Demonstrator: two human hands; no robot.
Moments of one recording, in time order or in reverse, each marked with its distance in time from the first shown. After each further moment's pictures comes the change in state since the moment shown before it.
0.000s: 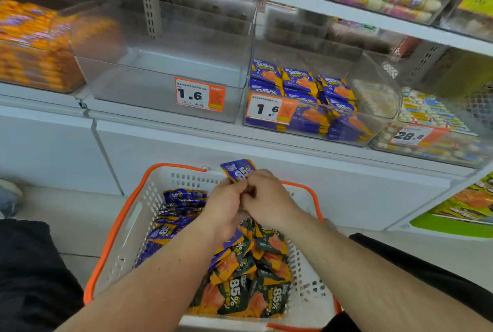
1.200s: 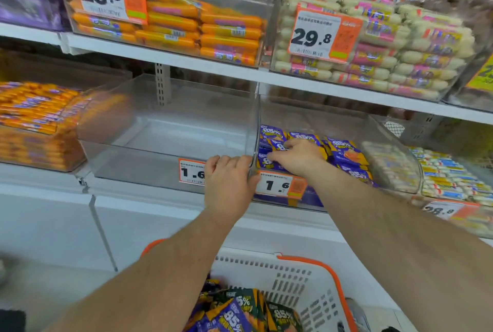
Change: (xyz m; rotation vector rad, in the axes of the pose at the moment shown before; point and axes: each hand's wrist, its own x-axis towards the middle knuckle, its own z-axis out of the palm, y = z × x) left_hand 0.095 0.140 0.029 1.531 0.573 1.208; right_hand 0.178 -0.026 -0.149 -0.110 0.274 0.308
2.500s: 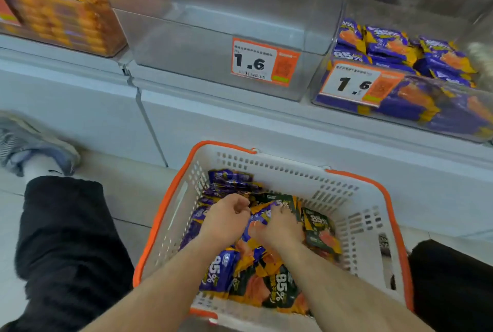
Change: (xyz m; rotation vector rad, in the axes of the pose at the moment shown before) left_hand -0.236 -0.080 0.012 -0.564 -0.816 -0.788; right_hand -0.188 0.102 0.294 -0.311 -0.557 0.085
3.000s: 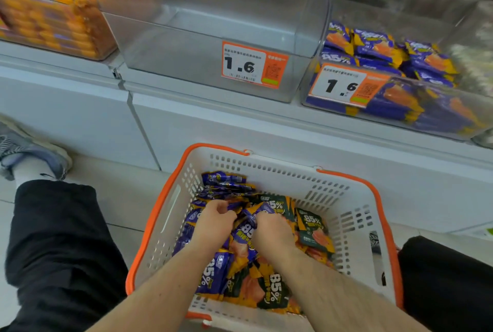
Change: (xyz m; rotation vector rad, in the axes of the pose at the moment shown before) left_hand 0.002 -0.007 0.008 -0.289 0.091 -0.253; right_hand -0.031 -0.009 -0.022 -0.083 0.027 -0.188
